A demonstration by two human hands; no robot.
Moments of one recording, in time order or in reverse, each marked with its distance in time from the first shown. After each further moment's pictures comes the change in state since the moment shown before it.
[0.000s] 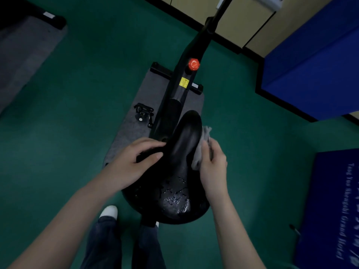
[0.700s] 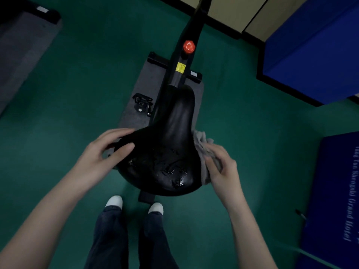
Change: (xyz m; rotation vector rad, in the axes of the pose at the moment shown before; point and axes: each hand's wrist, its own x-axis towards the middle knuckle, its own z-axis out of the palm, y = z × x) left_hand -0.054 -0.018 -0.010 -0.034 0.145 0.014; right_hand -0.048 0.046 -0.050 0.077 -0.187 -0.136
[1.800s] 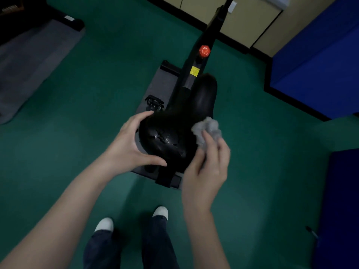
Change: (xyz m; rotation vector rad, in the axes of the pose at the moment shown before) left_hand -0.020 -0.024 0.015 0.157 0.027 0.079; right_hand -0.059 -0.019 0.107 -0.294 0.640 -0.328
